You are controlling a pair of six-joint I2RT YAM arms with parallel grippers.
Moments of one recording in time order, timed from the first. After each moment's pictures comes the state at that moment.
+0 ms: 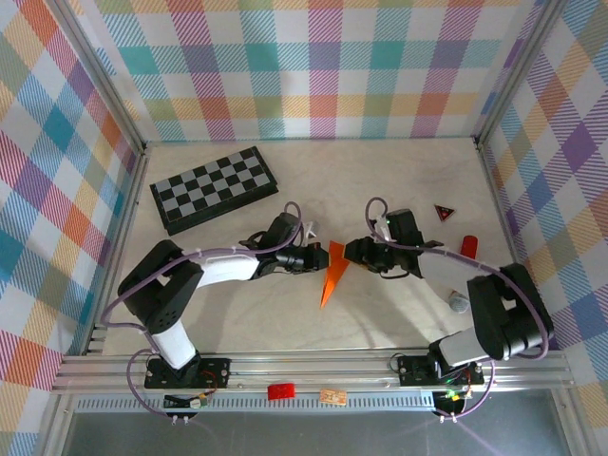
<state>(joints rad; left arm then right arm) -0.73 1.69 0.87 0.11 0.44 -0.79 0.37 1.42 0.64 -0.09 -0.62 0.66</state>
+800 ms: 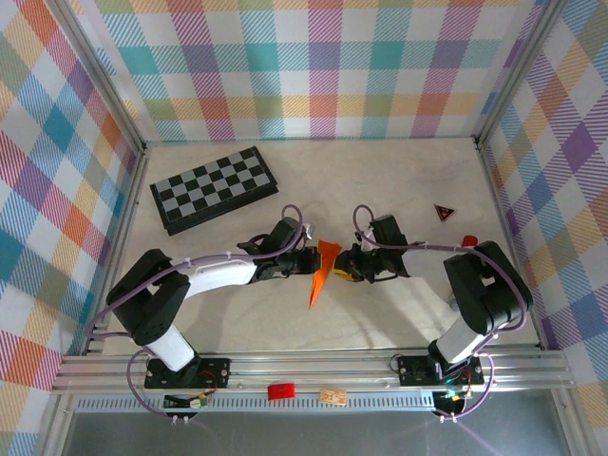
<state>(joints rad) -0.79 1.63 0.88 -0.06 0.19 -0.69 0.44 1.62 0.66 0.01 -0.74 0.88</state>
